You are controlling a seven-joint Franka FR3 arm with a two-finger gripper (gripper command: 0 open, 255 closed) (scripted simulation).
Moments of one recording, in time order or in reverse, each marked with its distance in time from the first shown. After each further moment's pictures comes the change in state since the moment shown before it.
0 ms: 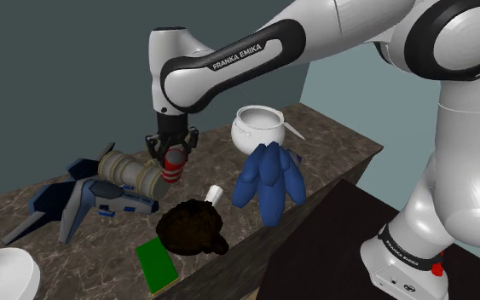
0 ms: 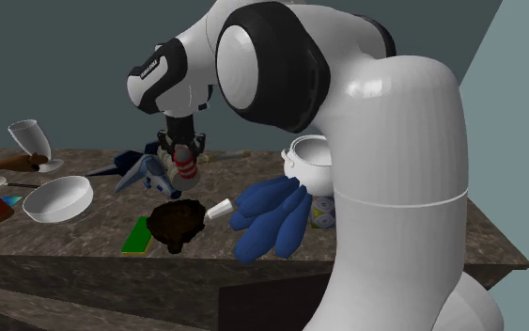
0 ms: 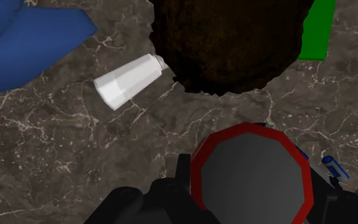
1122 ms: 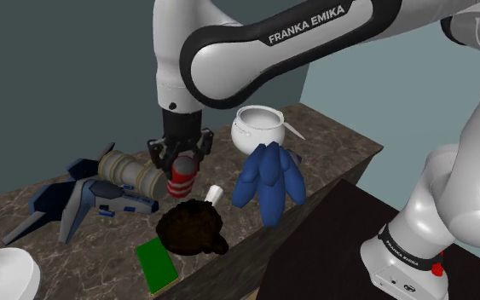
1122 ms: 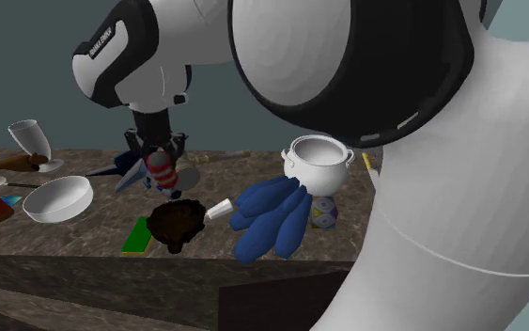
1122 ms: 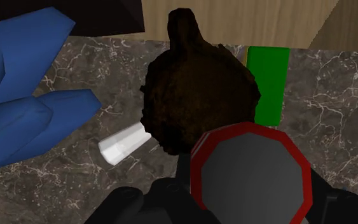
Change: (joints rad) arm 0.051 -0.291 0.069 -0.240 0.068 -0.033 0.107
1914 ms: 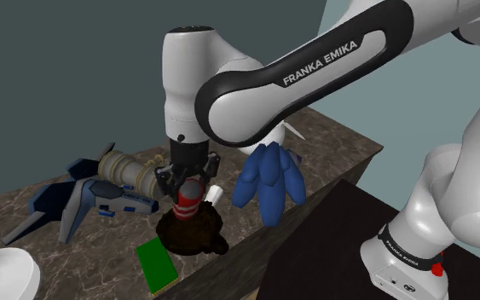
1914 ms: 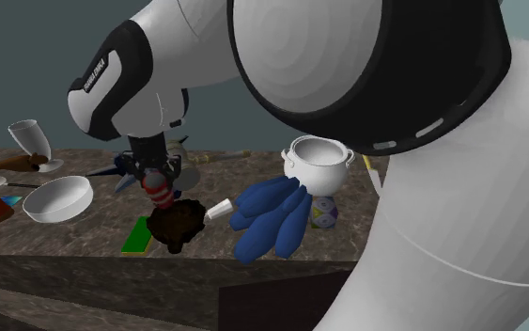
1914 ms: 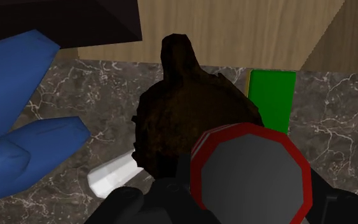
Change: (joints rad) arm 0.028 -0.026 0.025 -0.143 0.007 0.121 0.046
